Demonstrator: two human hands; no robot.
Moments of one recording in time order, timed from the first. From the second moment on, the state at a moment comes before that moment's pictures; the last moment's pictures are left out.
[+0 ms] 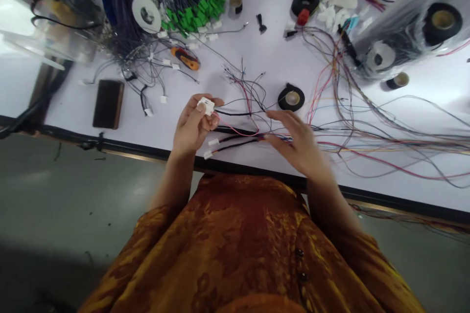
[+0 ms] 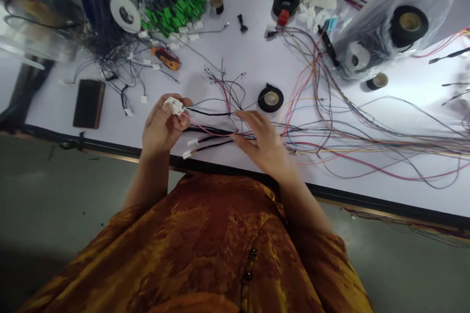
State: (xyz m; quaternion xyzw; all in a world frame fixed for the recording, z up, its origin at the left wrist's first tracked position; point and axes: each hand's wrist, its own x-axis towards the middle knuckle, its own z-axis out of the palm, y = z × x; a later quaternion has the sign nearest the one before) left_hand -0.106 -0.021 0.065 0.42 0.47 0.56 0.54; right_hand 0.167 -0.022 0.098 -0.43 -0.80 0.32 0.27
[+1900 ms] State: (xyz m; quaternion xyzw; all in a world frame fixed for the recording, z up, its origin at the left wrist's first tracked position) left_hand -0.060 0.005 0.006 0.77 0.58 0.21 0.18; right_hand 0.126 0.076 0.039 -0.55 -0.67 0.47 0.17
